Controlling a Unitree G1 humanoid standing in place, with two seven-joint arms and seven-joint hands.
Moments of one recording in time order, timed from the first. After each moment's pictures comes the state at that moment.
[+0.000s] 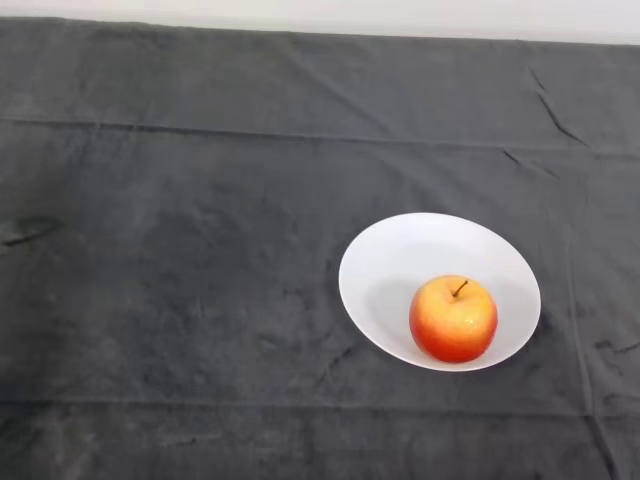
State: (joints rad) left arm -0.36 0.70 0.08 0.81 -0.36 -0.74 0.44; right arm -0.36 -0.38 -0.75 1.73 0.00 -1.24 -0.34
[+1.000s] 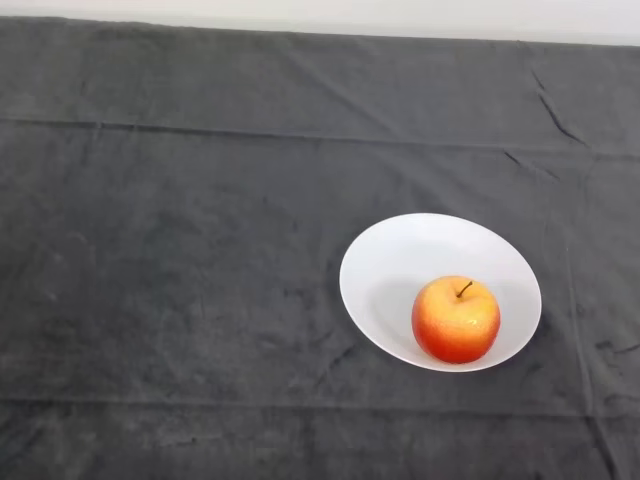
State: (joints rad) left arm -0.39 0.71 0.21 0.98 -0.33 -0.78 0.42; right arm -0.36 -0.38 -0.75 1.73 0.00 -1.24 -0.34
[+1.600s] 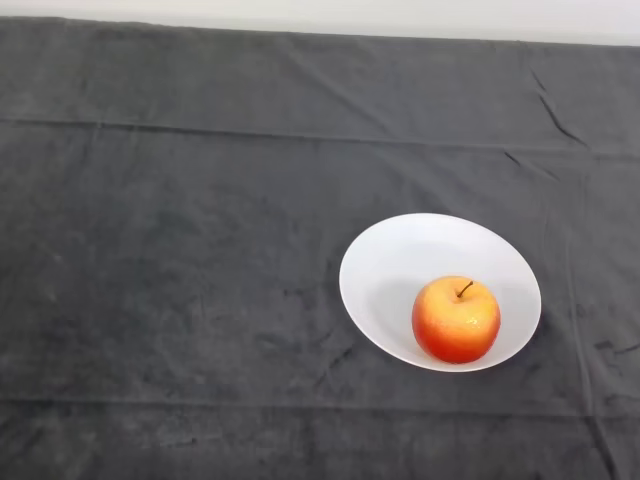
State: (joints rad) left arm -0.39 0.71 0.22 0.99 -0.27 -0.79 0.40; right arm -0.36 -0.38 -0.75 1.73 0.00 -1.24 -0.34
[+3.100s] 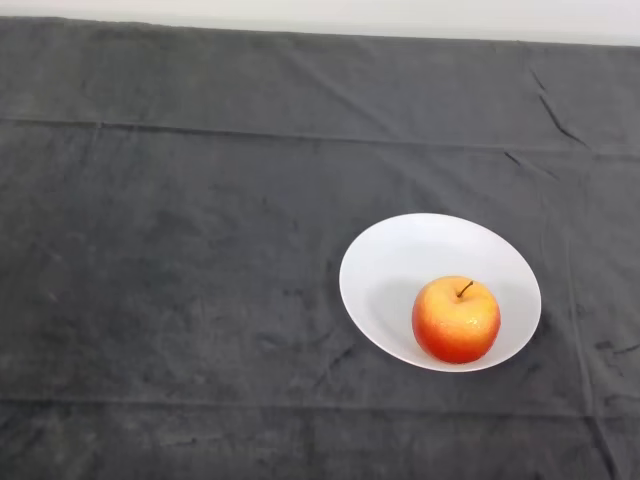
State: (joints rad) left arm -0.42 0.68 0.30 0.99 -0.21 -0.79 0.35; right arm -0.36 -0.38 -0.75 1.73 0.00 -1.24 -0.34
